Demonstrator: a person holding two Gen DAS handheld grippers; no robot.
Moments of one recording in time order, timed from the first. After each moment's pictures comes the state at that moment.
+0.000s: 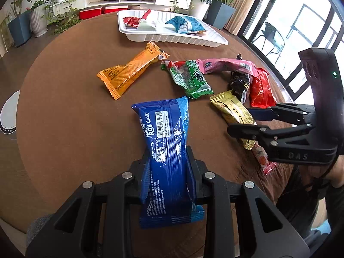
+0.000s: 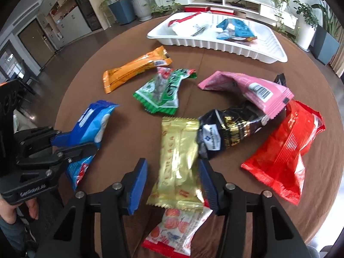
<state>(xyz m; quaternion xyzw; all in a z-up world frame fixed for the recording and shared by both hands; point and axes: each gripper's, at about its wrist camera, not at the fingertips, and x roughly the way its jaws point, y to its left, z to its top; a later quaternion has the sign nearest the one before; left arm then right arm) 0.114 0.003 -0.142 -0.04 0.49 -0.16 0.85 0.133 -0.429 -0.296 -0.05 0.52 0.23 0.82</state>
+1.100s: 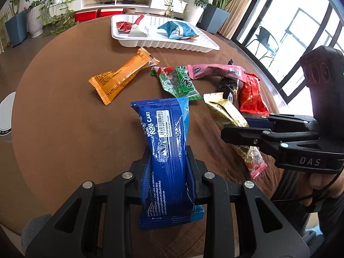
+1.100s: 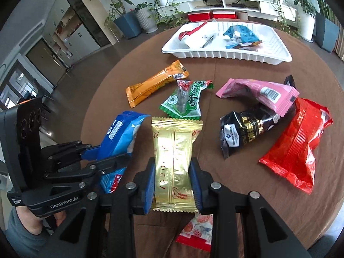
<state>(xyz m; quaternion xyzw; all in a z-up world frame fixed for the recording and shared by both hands) 0.111 -0.003 -0.134 -0.05 0.48 -0.19 0.86 0.117 -0.429 -0.275 0.03 0.50 0.28 0.82</state>
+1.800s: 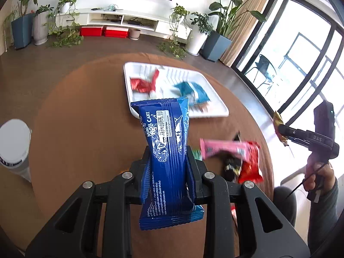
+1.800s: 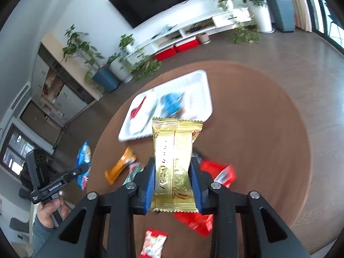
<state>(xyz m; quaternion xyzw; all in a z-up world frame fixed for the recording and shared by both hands) 0.209 0.047 -0.051 -0.11 0.42 -0.18 0.88 0.187 -0.582 -0.197 0.18 0.42 0.19 0.87</state>
